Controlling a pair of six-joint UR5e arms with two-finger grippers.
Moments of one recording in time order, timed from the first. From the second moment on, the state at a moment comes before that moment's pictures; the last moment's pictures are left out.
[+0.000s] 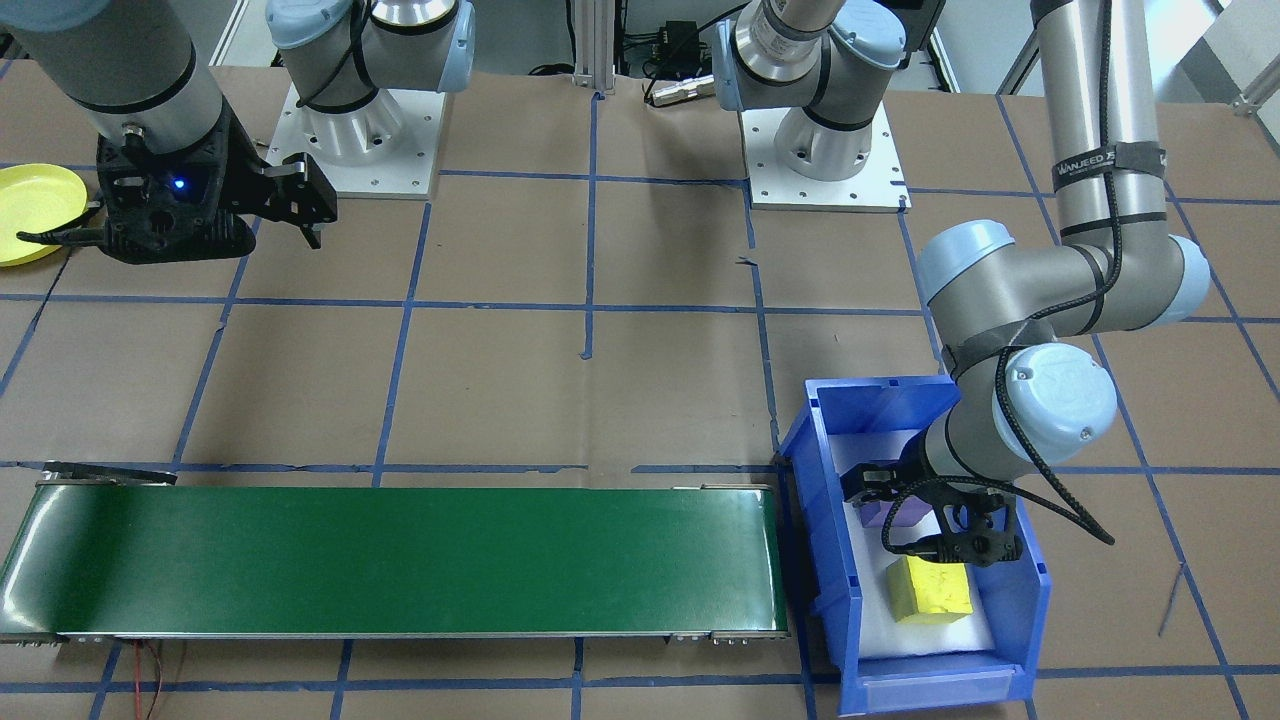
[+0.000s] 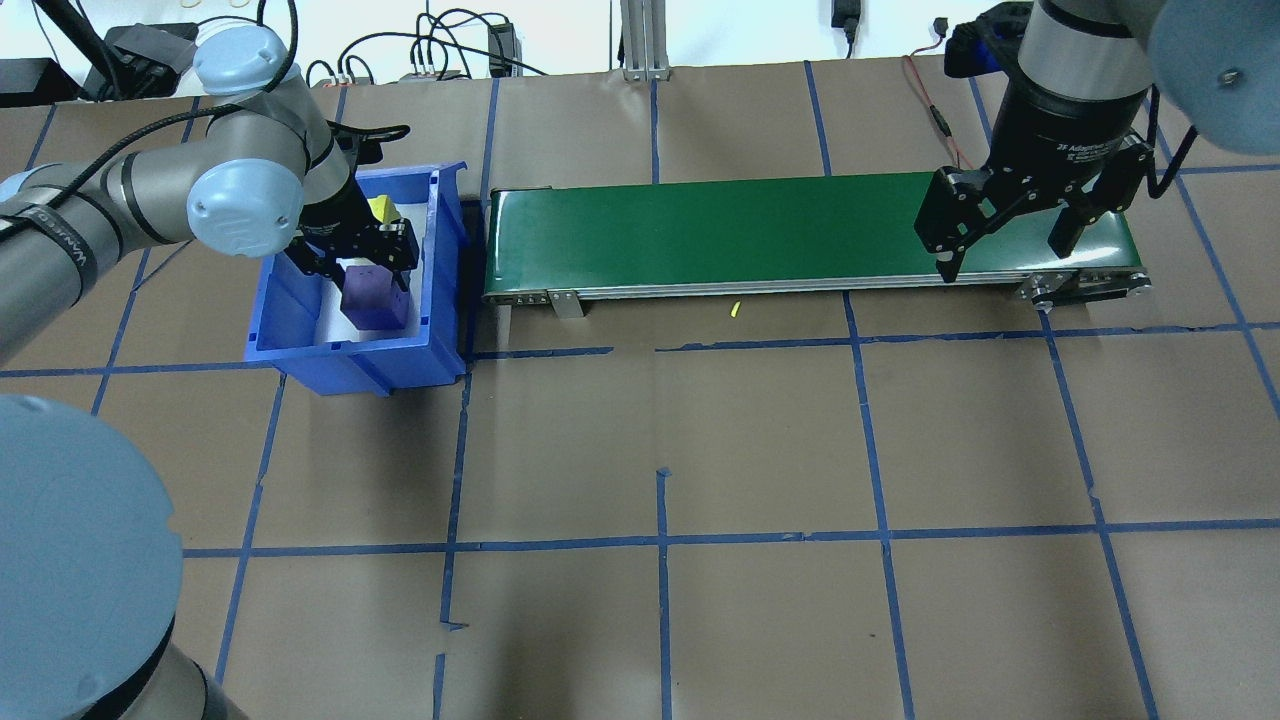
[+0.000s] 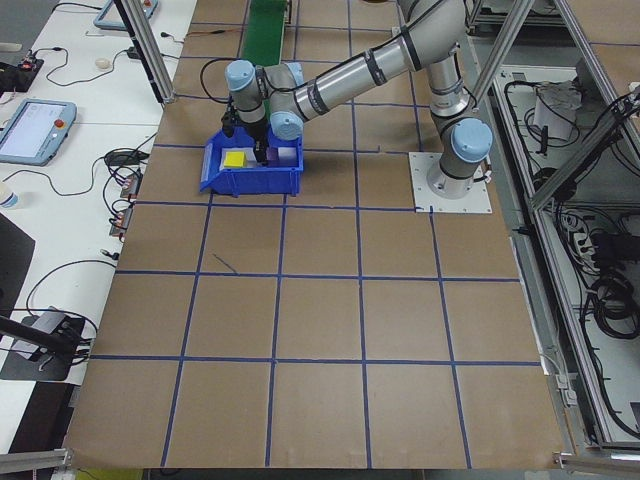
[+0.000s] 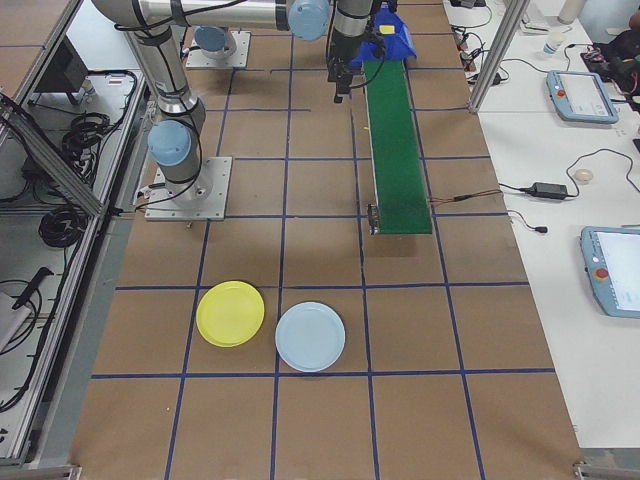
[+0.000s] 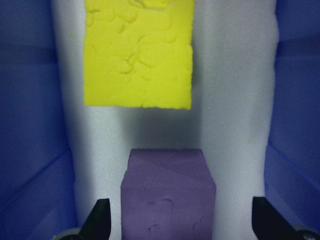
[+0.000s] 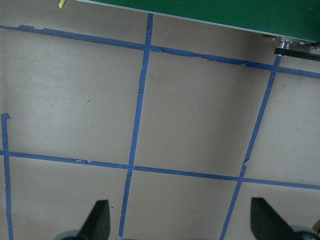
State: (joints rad) left arm -1.43 -2.04 -1.61 -1.16 1.61 0.11; right arm 1.53 -1.54 1.55 -1.43 -1.66 -0.20
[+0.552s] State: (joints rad) left arm -1.43 -1.93 -1.48 -1.33 1.58 0.05; right arm 1.53 -1.54 1.55 -1.43 -1.66 -0.20
